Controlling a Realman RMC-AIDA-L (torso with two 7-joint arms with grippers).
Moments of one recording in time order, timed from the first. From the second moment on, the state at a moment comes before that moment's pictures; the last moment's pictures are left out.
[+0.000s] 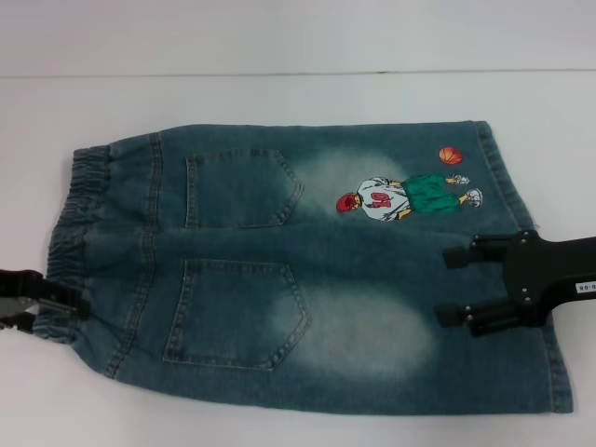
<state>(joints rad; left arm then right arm) -0.67 -1.95 0.58 0.79 2.81 1.62 -2.56 0.50 2.04 -0.76 -0.81 -2.14 -1.72 1.52</state>
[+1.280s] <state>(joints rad) -0.70 -1.96 0.63 0.85 2.80 1.73 -2.50 0.54 2.03 -0.75 -0.79 -2.14 -1.66 1.54</state>
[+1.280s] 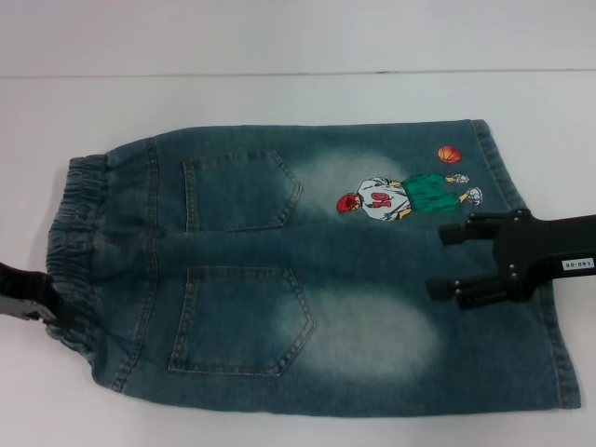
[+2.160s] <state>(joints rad) -0.78 -1.97 0.62 0.84 2.74 1.70 -2.55 0.76 1.98 -0.89 -0.82 -2.90 -1.97 1.84</state>
